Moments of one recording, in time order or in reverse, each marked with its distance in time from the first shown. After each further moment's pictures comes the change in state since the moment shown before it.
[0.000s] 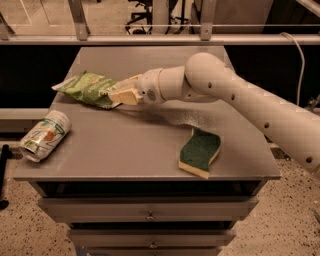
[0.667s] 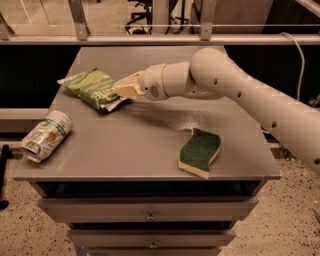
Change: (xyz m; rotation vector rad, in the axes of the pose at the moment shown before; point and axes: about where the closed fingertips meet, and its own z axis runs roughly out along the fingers) arm -0.015 0.003 -0.014 0.002 -0.019 -0.013
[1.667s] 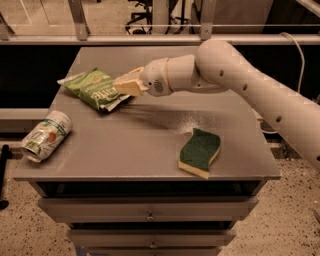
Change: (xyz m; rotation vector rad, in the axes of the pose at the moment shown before) arm -0.014 0.011 -0.014 -0.076 -0.007 0.000
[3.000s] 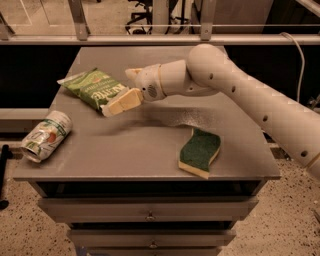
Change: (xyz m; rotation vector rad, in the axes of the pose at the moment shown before) arm 0.012 0.008 0.024 -0.068 0.010 0.007
